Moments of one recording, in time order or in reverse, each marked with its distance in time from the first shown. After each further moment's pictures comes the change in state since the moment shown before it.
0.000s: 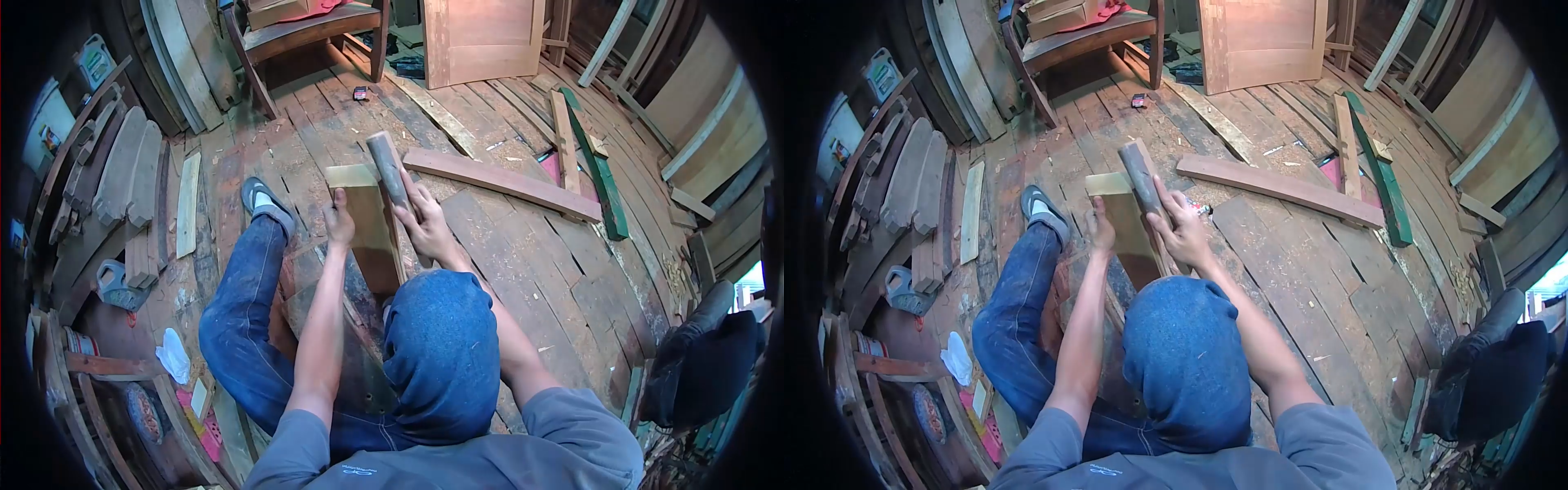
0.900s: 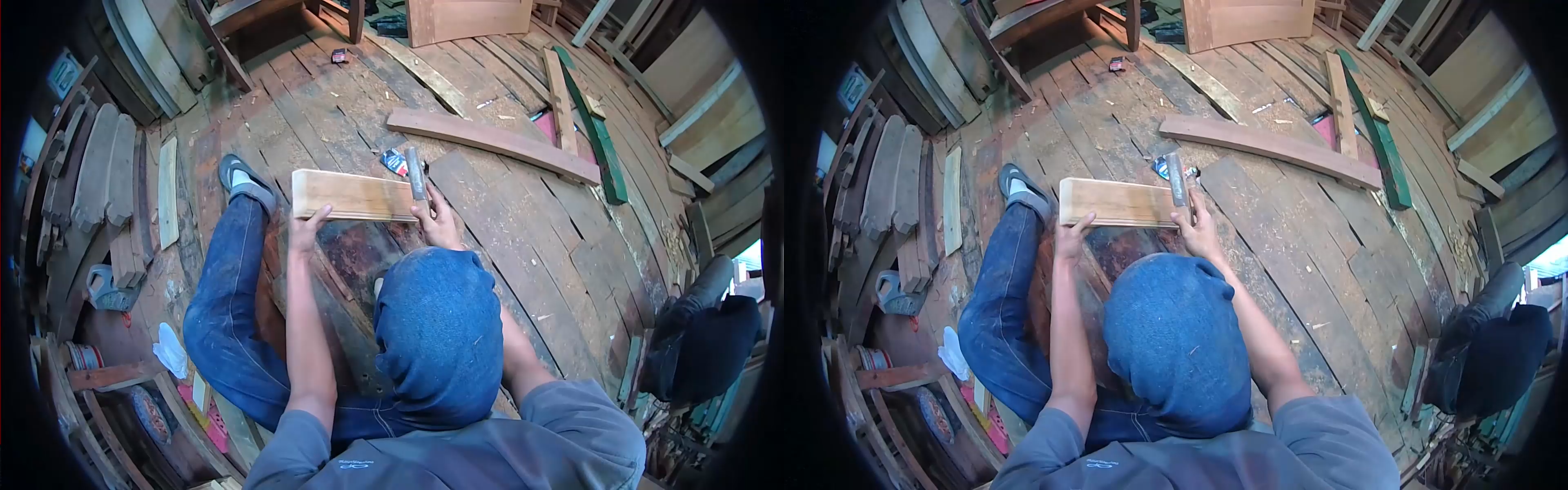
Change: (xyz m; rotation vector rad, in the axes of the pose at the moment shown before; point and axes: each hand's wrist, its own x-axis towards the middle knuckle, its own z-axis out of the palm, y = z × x) left_hand -0.041 -0.037 -0.075 -0.220 -0.170 -0.441; right_hand -0.112 0.117 0.010 0.215 0.188 0.669
